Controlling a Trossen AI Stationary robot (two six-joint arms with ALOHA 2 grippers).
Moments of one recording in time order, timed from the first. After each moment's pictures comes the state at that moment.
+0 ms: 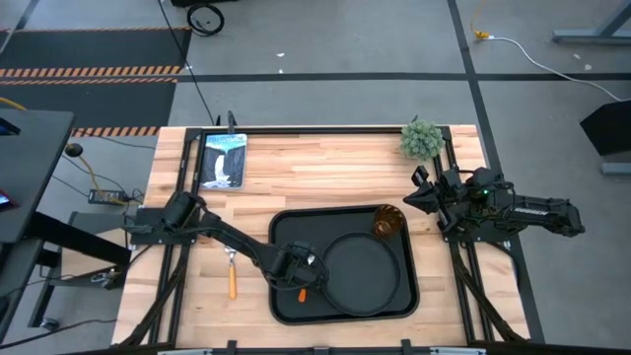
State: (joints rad) left arm -0.43 2.06 1.42 -0.57 -0.17 -1.68; right arm -0.20 0.16 0.12 0.33 -0.40 0.34
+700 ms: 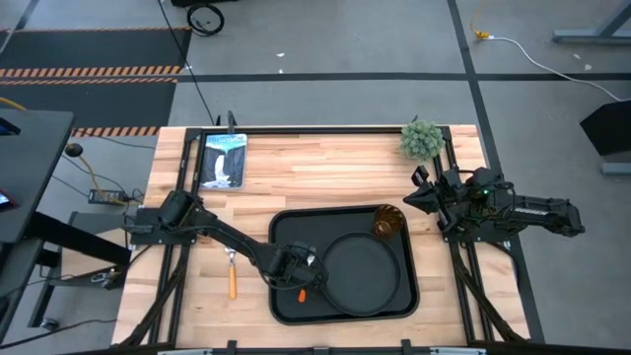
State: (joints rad) left arm -0.43 2.03 1.42 -0.59 -0.13 -1.66; right arm -0.20 0.16 0.12 0.33 -0.40 0.33
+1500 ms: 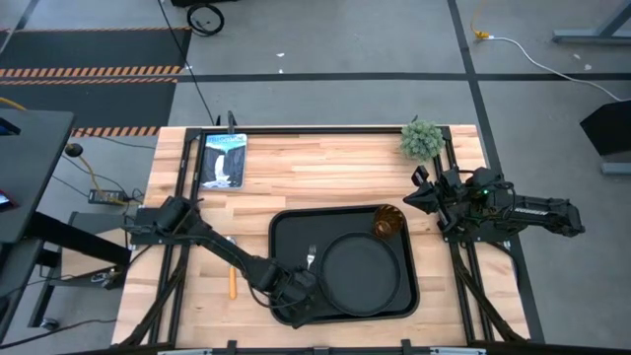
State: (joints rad) left arm -0.53 2.04 1.42 -0.54 -0.01 -1.01; right arm -0.20 0.16 0.12 0.33 -0.40 0.33
